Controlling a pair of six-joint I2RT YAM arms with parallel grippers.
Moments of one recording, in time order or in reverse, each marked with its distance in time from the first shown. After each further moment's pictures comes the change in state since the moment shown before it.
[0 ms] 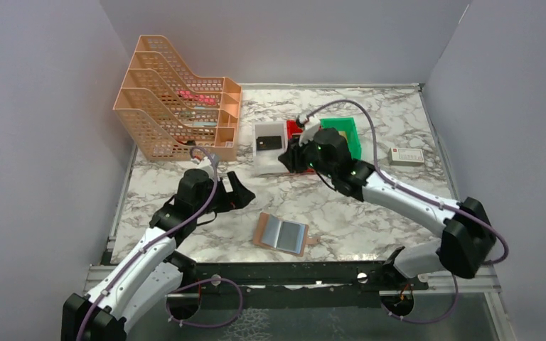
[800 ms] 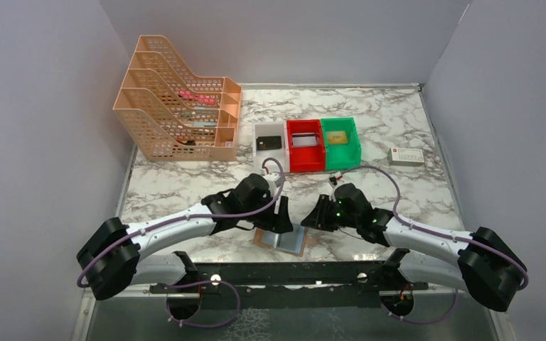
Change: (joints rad) left arm -0.443 0.470 0.145 0.140 0.110 0.037; right arm 0.003 -0.349 -0.718 0.084 -0.246 0.760
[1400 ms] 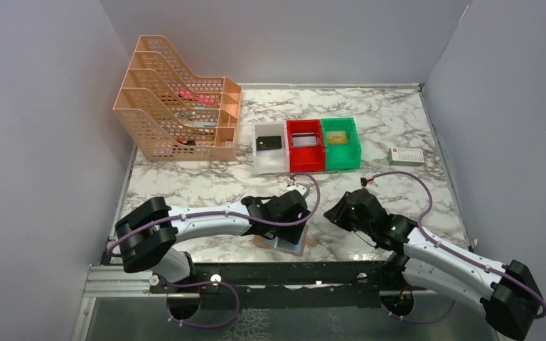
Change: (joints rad) left arm -0.254 0.290 0.229 -0.205 -0.391 0.003; right arm 0.000 -0.305 0.006 -0.404 0.430 0.162
